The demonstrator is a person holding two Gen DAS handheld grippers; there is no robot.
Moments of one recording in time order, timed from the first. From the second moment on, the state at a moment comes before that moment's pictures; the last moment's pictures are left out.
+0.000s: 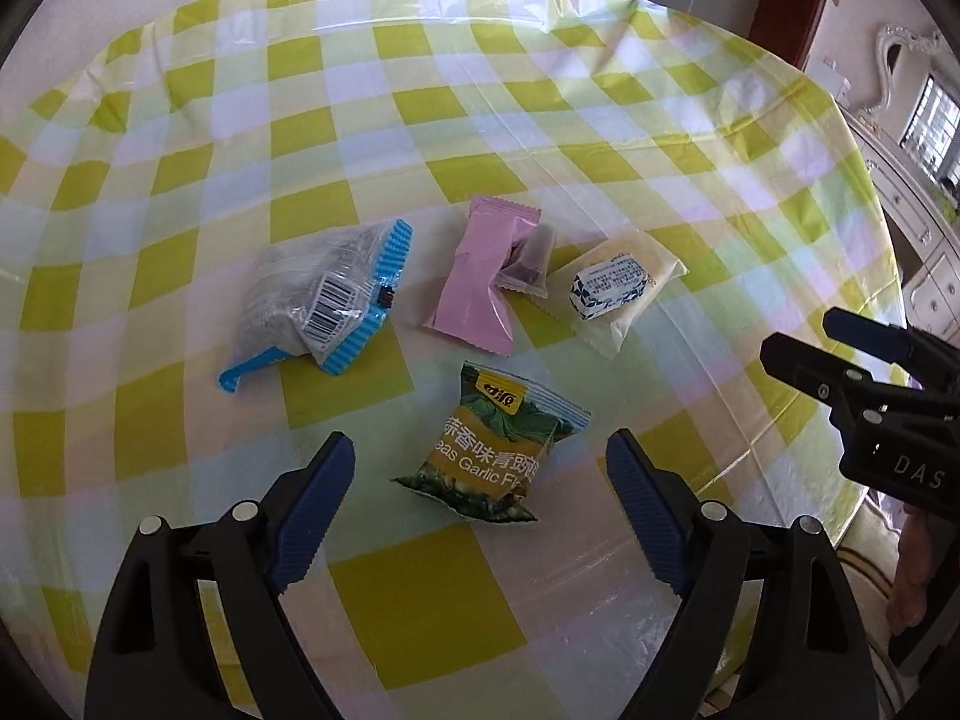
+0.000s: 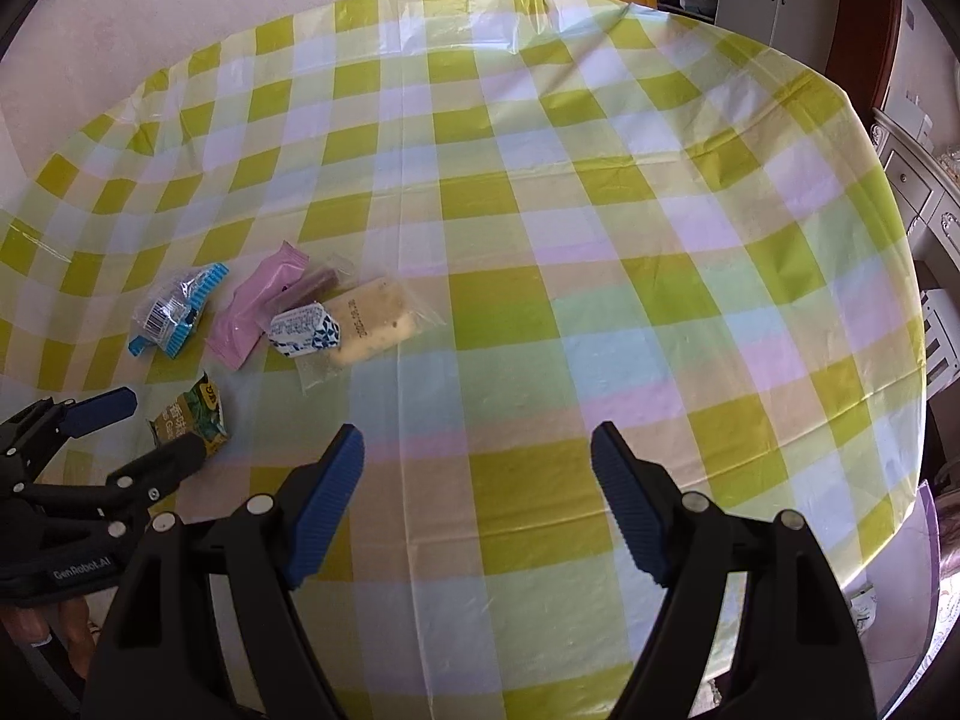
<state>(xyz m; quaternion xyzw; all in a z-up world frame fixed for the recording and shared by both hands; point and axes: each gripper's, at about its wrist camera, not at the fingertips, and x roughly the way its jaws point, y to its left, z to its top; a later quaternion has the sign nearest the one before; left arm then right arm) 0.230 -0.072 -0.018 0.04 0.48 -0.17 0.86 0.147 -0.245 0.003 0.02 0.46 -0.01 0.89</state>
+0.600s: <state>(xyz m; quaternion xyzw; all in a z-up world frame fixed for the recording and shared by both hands) 0.230 -0.034 -0.027 -0.05 0.47 -0.13 0.87 0.185 -0.187 -0.005 -0.02 0.43 0.03 0.90</state>
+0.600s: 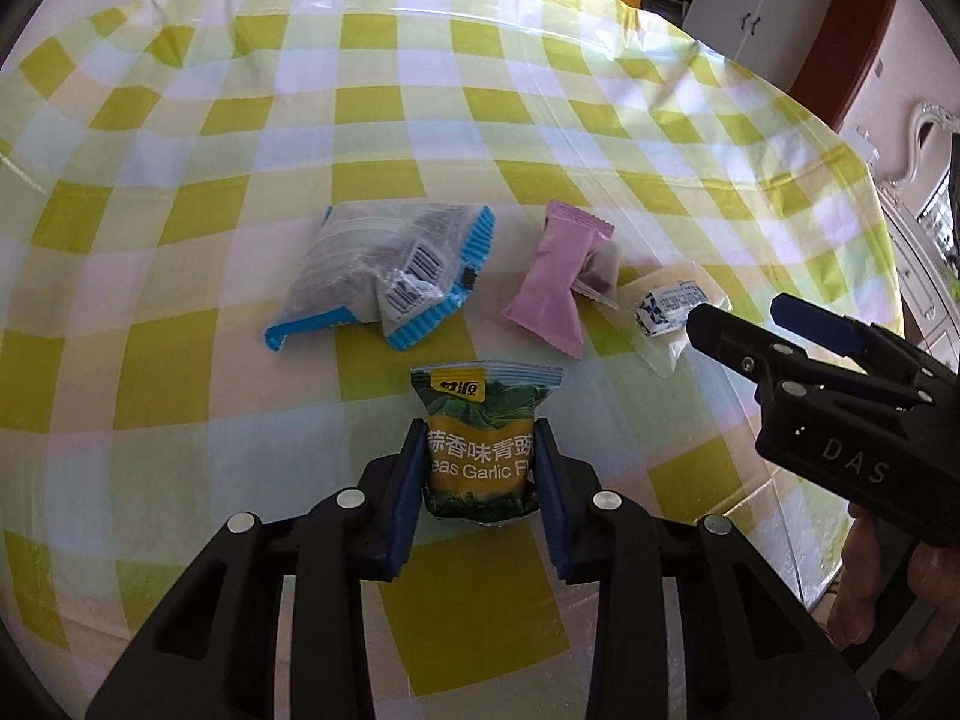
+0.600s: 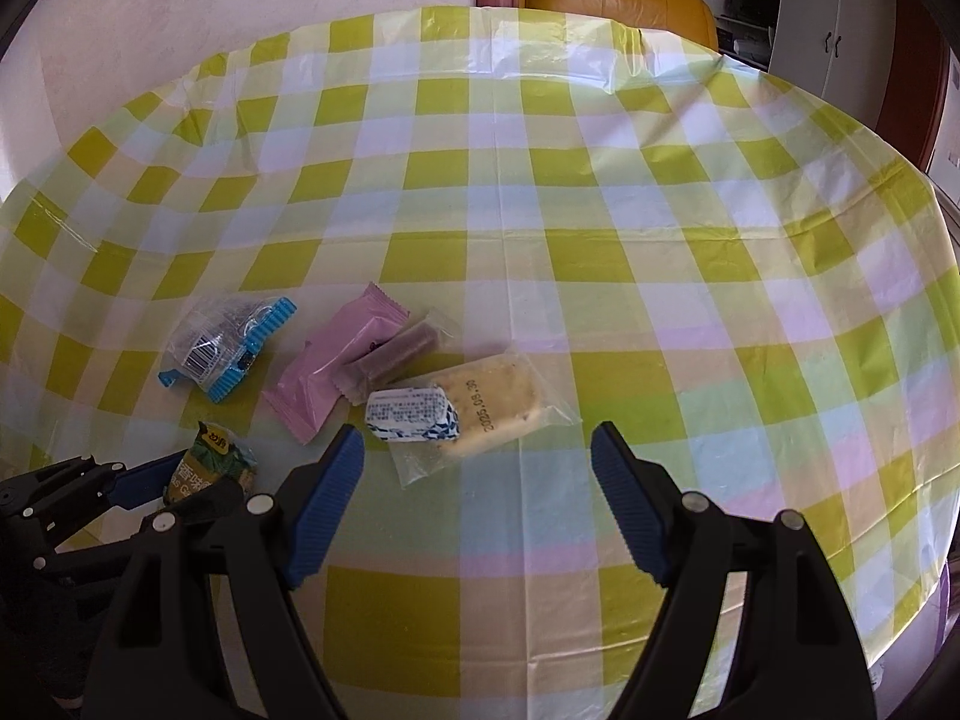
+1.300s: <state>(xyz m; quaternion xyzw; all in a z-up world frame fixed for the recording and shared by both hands) 0.226 -0.015 -0.025 -0.09 0.45 -0.13 0.88 0.198 -0.166 -0.022 -0.04 0.44 0.02 0.90</state>
